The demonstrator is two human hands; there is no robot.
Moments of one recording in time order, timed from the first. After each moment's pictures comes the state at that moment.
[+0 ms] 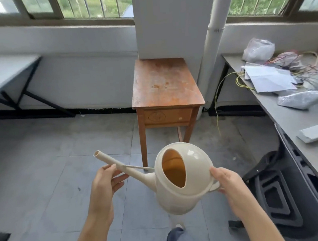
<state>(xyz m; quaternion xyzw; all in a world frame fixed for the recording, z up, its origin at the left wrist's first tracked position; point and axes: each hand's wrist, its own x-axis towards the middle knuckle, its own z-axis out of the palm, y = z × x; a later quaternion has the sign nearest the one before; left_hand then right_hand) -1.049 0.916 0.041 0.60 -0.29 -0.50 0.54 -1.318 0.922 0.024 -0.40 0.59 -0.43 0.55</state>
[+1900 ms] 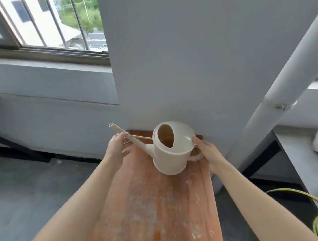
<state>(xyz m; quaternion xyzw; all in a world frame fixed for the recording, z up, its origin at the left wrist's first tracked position) -1.132 0.067 0.034 0.61 -0.24 -0.54 0.53 -1.399 0.050 0.022 -0.41 0.62 -0.35 0.57</state>
